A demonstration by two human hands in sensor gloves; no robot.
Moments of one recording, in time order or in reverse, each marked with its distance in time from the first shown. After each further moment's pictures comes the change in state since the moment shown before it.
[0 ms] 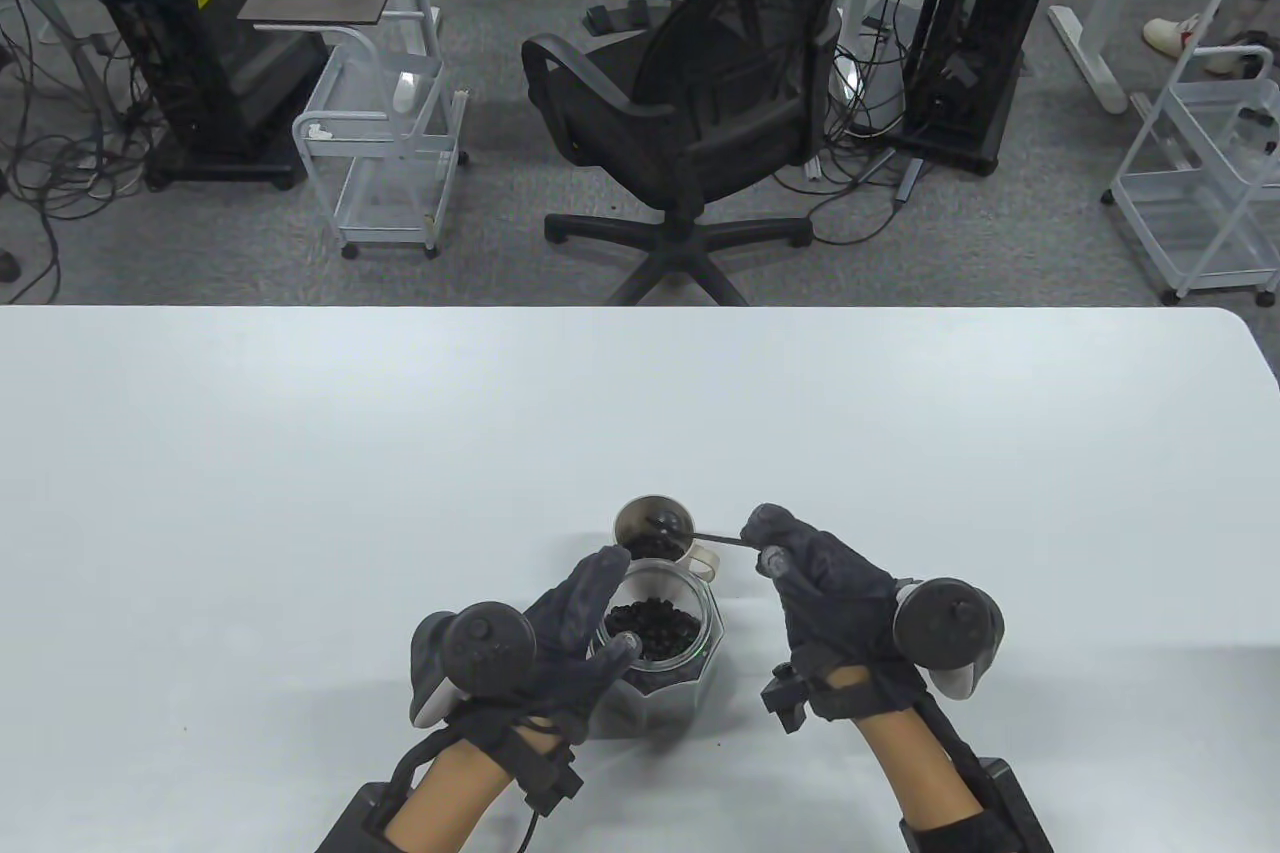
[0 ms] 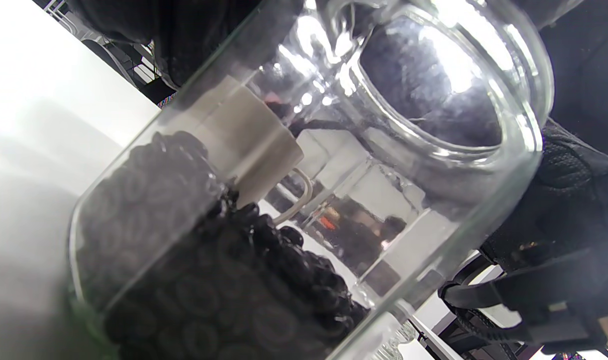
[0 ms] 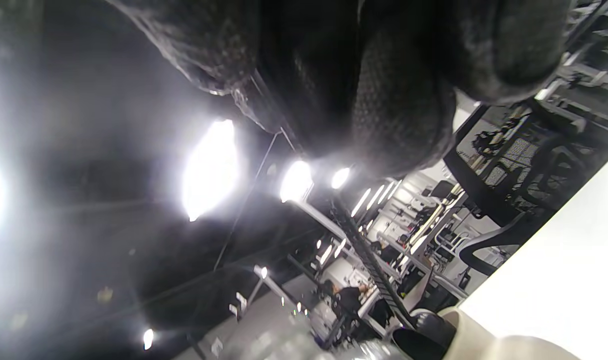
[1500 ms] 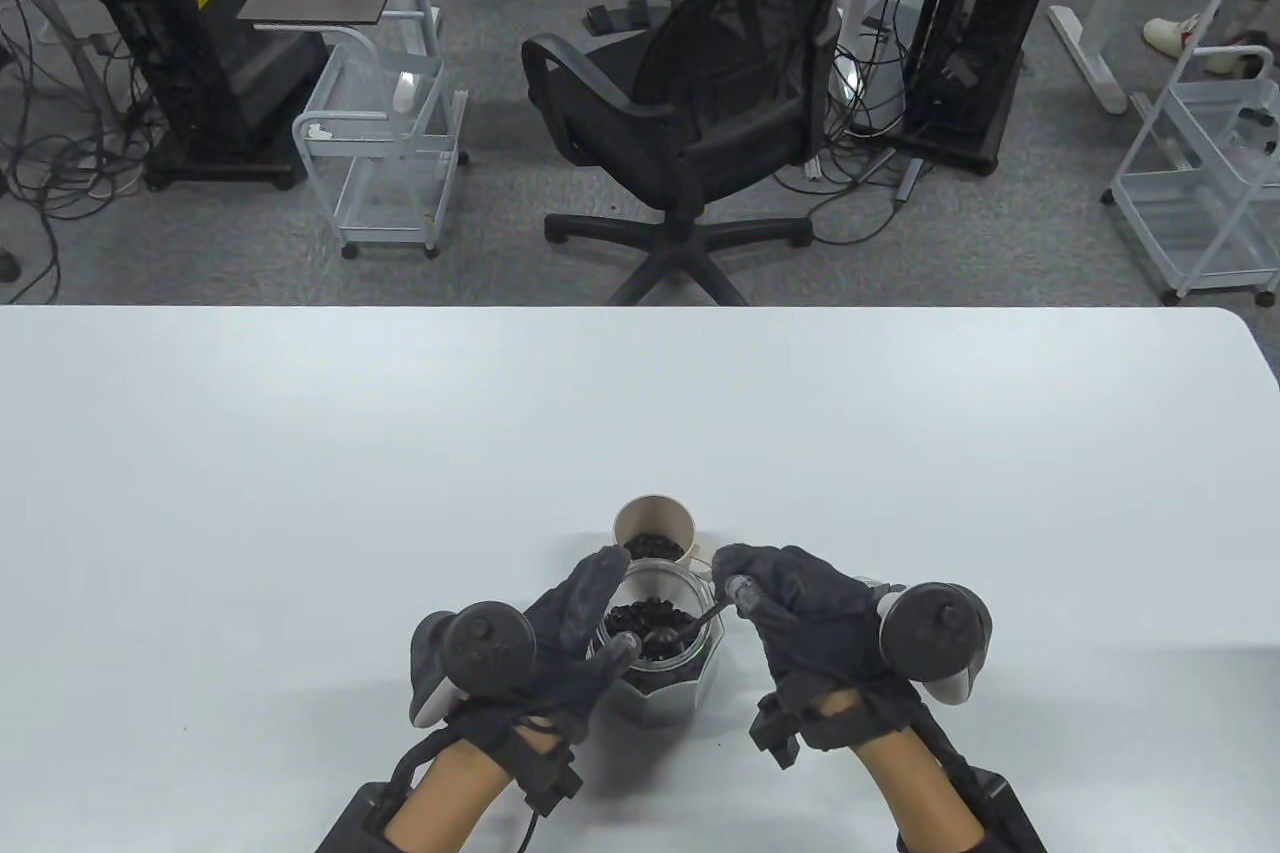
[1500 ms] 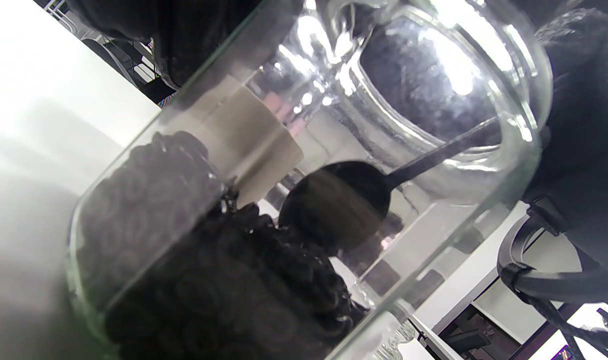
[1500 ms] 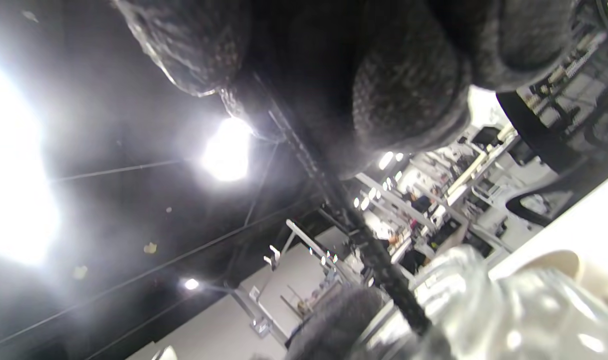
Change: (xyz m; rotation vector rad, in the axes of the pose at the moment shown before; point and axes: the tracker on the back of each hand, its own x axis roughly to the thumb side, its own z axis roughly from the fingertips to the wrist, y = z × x) left_hand 0.000 0.000 0.000 -0.001 0.001 0.001; right_hand 0.044 0.019 0.001 0.239 -0.072 -0.008
